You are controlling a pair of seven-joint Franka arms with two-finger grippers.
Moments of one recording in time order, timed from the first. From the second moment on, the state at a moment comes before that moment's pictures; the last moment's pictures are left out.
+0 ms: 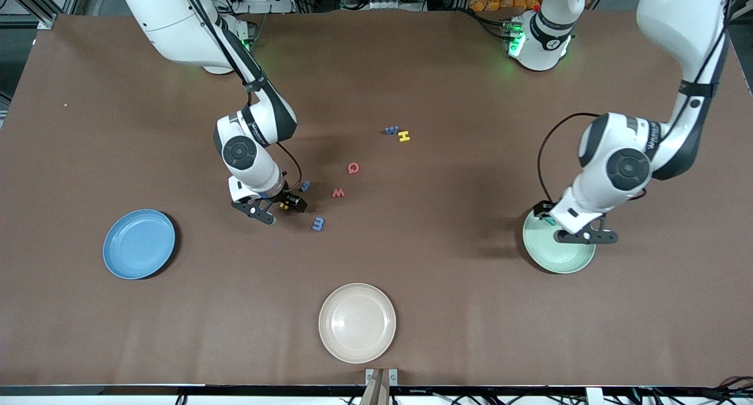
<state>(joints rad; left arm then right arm) 0.09 0.38 -0.33 -1.95 0.27 2.24 -0.35 0.44 0.52 0.01 -2.09 0.04 2.61 0.88</state>
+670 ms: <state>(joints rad) -0.01 0.36 -0.60 -1.96 0.27 2.17 -0.95 0.44 0.53 0.00 -2.08 0.04 2.62 0.87</state>
